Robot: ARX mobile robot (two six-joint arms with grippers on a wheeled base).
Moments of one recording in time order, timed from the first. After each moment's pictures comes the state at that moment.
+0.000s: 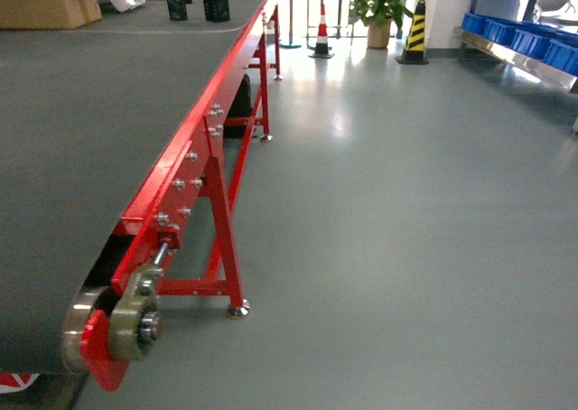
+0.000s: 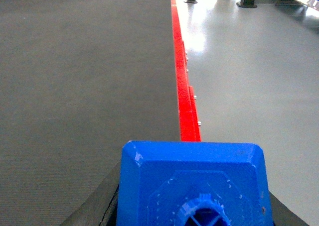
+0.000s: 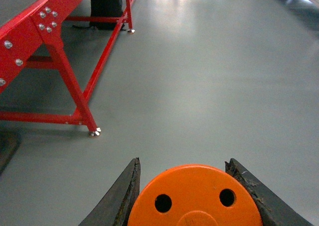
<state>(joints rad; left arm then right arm) 0.06 1.22 0.49 0.54 0.06 0.05 0.03 0.93 0.25 0.36 -0.04 -0.03</state>
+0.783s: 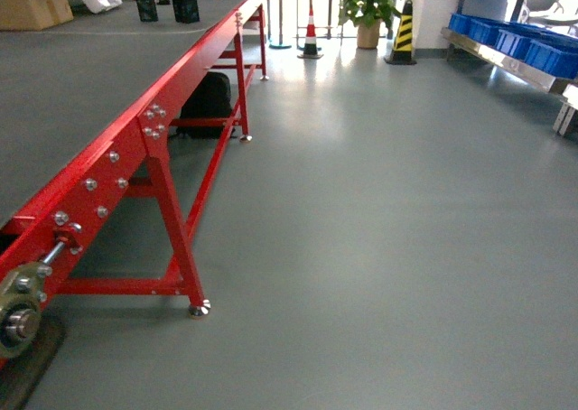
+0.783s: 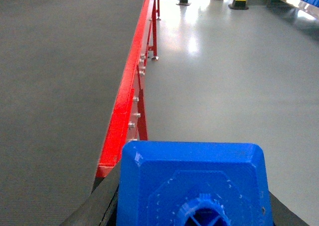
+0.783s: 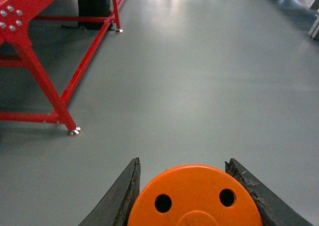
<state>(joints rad) 0.06 1.22 0.49 0.54 0.06 0.05 0.03 0.93 0.25 0.36 -0.03 -0.03</state>
